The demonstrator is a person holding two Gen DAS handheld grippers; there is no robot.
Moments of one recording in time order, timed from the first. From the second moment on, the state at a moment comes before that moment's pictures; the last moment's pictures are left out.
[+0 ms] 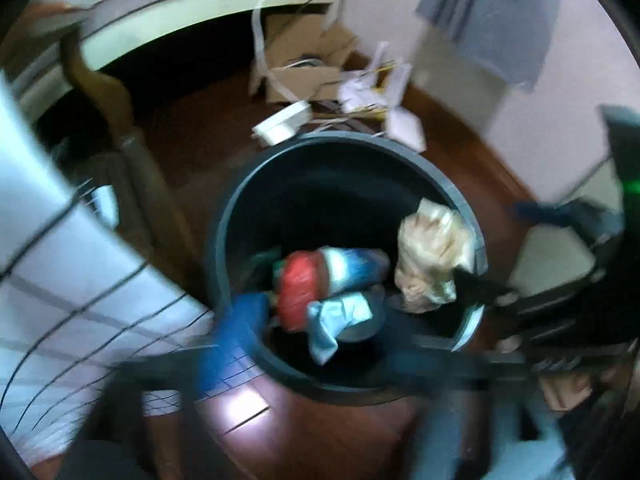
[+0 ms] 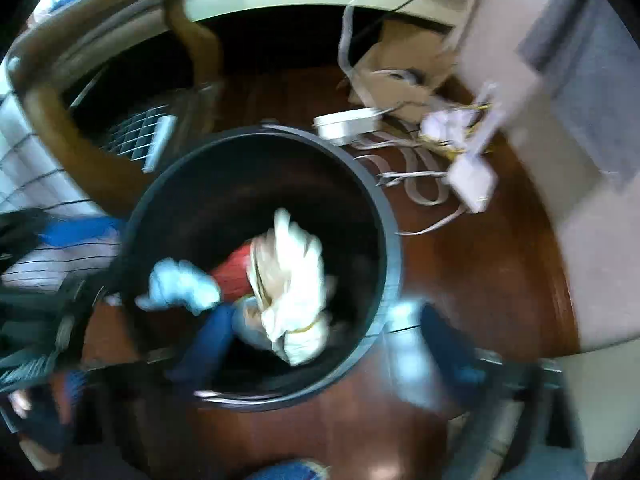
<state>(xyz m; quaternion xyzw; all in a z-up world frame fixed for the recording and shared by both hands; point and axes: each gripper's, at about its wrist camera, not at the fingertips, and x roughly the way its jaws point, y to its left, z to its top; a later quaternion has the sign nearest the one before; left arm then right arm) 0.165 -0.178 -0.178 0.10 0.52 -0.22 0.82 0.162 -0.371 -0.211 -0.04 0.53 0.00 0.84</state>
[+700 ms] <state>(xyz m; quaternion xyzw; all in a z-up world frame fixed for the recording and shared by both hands) 0.138 -0.133 -0.161 0.07 0.51 -0.18 0.84 0.141 -0.360 -0.188 -0.06 0.52 -0.01 0.85</state>
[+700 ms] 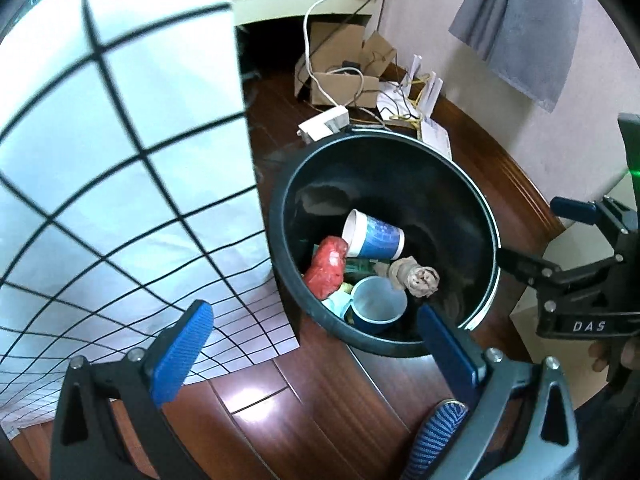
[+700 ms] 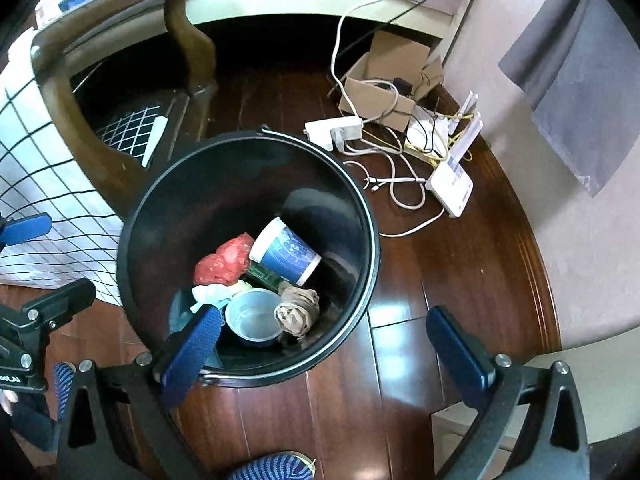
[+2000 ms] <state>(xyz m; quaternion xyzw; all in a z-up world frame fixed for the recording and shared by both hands) 0.090 0.032 -0.029 -0.02 0.39 -0.09 0.92 0.124 -0.250 -0.049 -0.03 0.37 0.07 0.93</state>
